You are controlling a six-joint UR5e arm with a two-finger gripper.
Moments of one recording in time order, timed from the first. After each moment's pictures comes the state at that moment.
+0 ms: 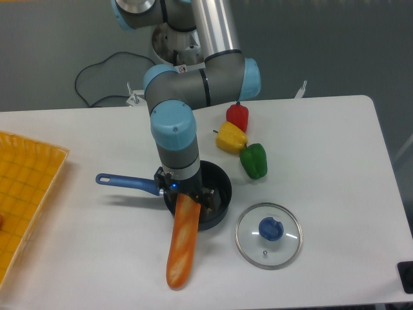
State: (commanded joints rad) arm 2.29 -1.94 -1.70 -1.03 1.64 0.69
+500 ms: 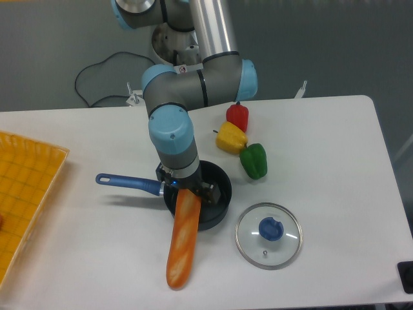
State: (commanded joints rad) arm 2.29 -1.94 -1.70 -1.03 1.64 0.69
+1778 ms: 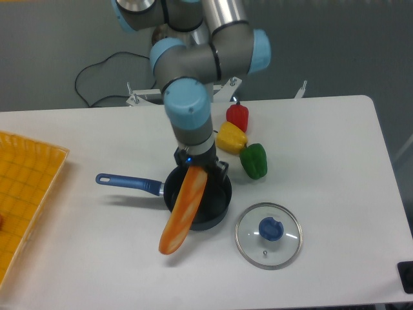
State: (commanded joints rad) arm 2.43 -1.76 -1.73 -1.21 1.64 0.82
